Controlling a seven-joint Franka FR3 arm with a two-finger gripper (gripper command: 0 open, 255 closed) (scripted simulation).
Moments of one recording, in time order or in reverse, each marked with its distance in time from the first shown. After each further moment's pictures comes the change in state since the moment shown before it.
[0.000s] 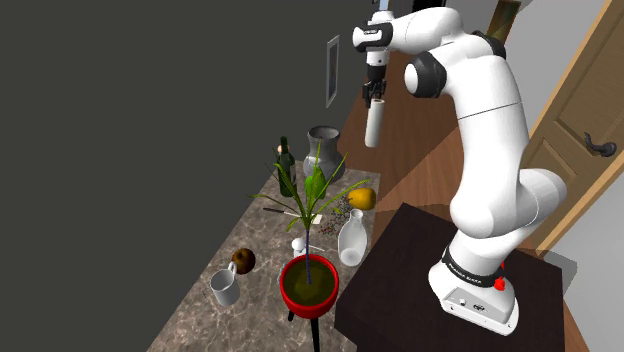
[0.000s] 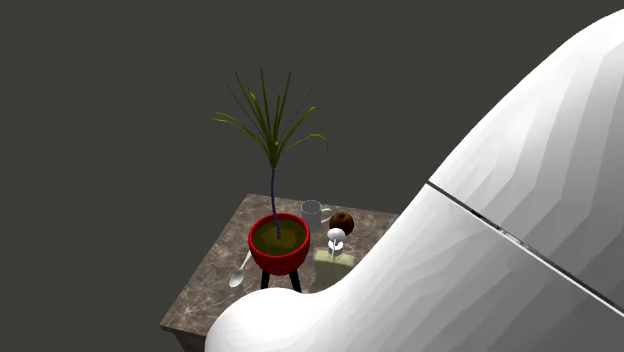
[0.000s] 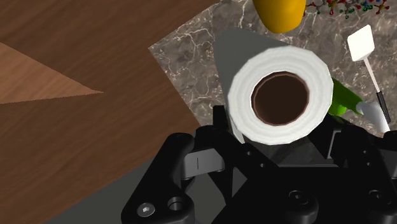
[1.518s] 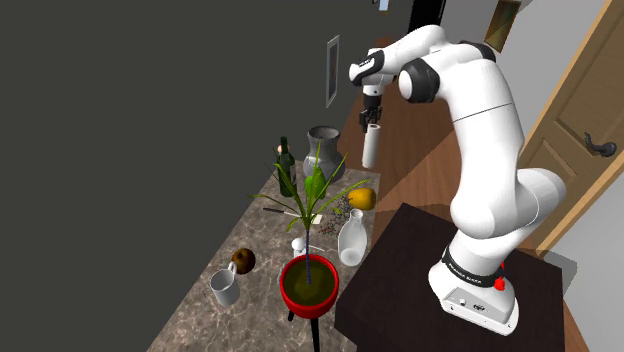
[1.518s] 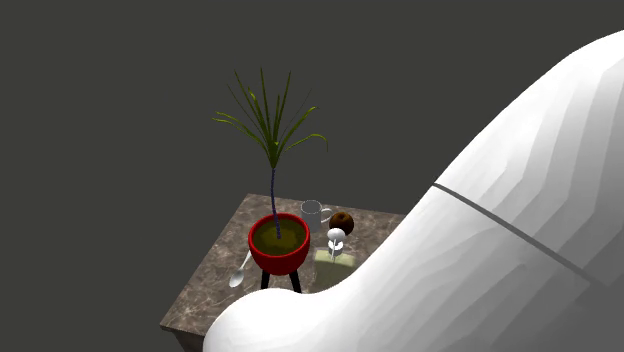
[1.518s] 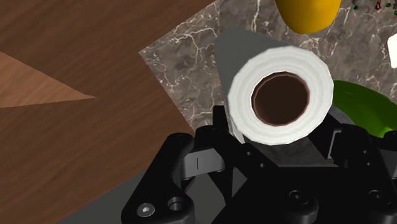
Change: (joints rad) arm 0.017 0.058 0.014 -0.219 0.022 0.272 -0.025
